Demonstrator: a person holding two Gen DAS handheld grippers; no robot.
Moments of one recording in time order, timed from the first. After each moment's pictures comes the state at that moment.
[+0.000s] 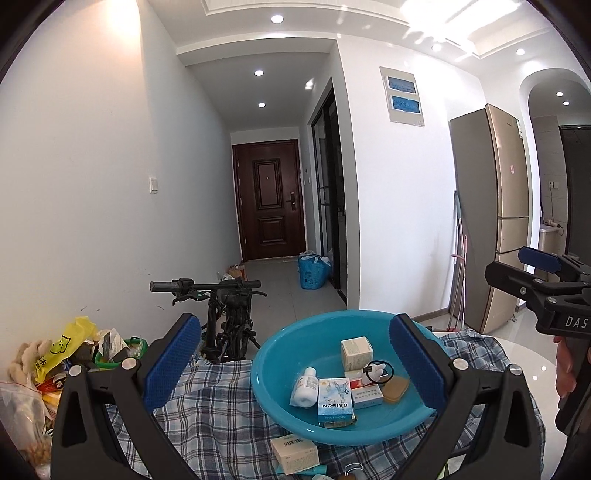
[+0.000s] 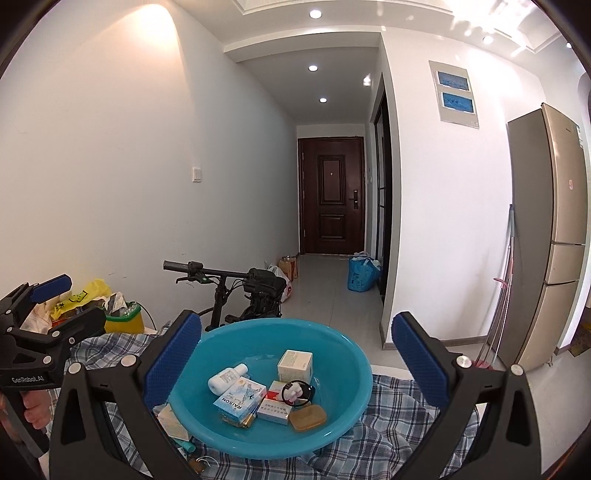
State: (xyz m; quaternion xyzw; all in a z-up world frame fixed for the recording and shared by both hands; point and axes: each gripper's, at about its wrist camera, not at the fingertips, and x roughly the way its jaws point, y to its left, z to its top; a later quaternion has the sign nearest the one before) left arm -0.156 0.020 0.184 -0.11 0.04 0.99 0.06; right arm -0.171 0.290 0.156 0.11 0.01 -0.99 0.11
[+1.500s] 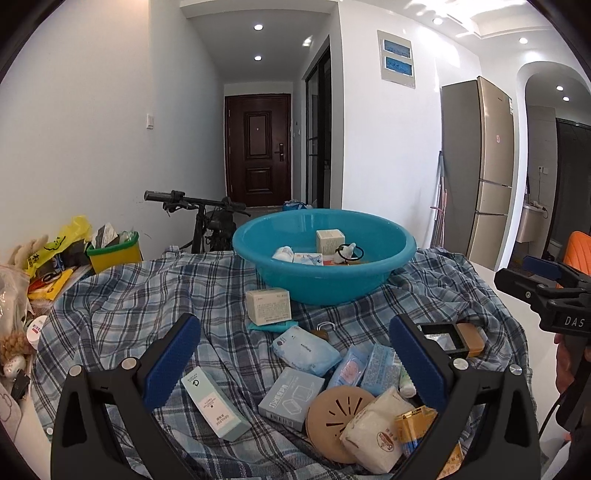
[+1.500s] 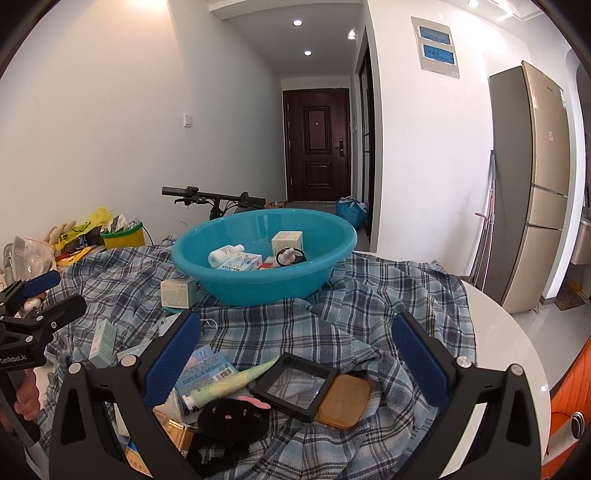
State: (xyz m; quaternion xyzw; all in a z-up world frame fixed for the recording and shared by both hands) left arm -0.049 0.008 0.045 -0.21 0.01 0.97 0.09; right arm -0.058 0.313 0.031 0.21 0.00 -0.97 0.09
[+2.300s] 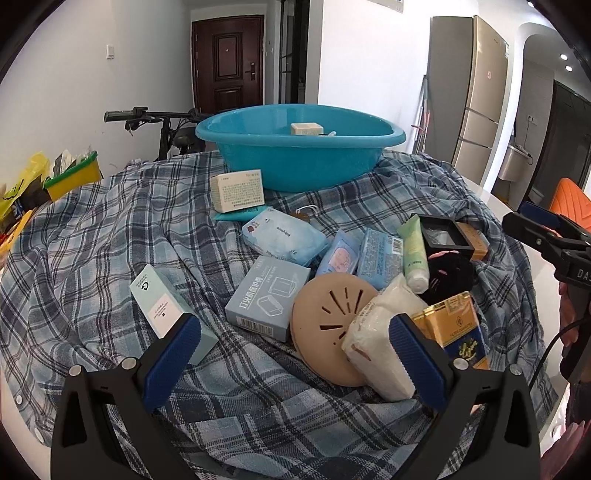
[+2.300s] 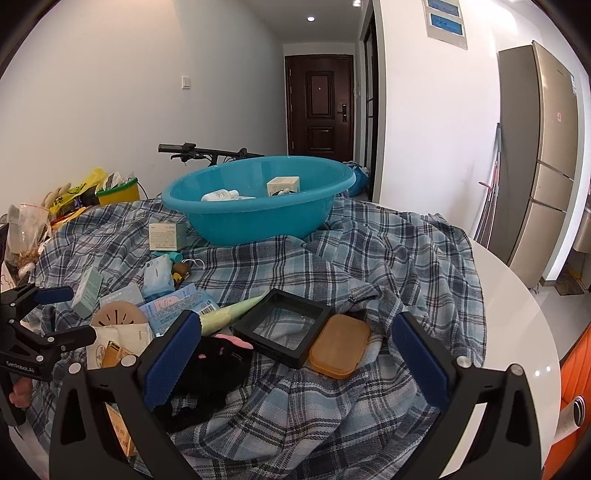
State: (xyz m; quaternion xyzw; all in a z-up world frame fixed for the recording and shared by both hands) left arm -0.071 0.015 -0.025 -0.38 0.04 0.91 0.14; right arm -0.061 0.321 -0.013 0.28 0.02 -0.96 0.09
